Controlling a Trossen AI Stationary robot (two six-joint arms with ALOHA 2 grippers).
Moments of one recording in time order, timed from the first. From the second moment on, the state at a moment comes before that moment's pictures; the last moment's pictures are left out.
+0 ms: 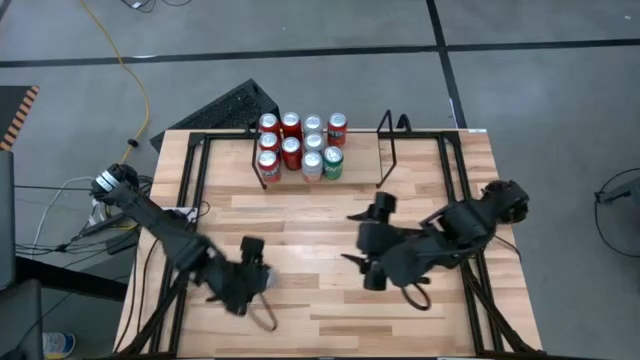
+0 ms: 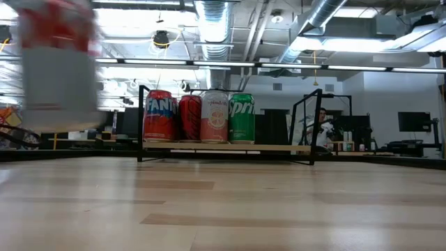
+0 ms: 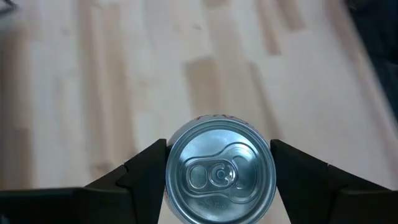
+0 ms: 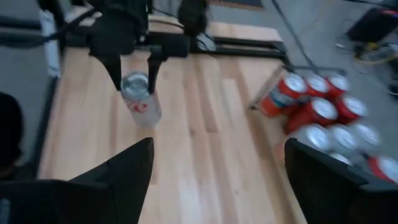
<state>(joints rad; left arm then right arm) -0.65 1.42 1.19 -0.75 -0.37 -0.30 0.54 1.82 2.32 -1.32 0.67 0.35</state>
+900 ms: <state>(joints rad) 0.10 1.41 1.23 -0.25 -0.01 0.27 0.56 1.77 2.31 -1.57 0.77 0.46</state>
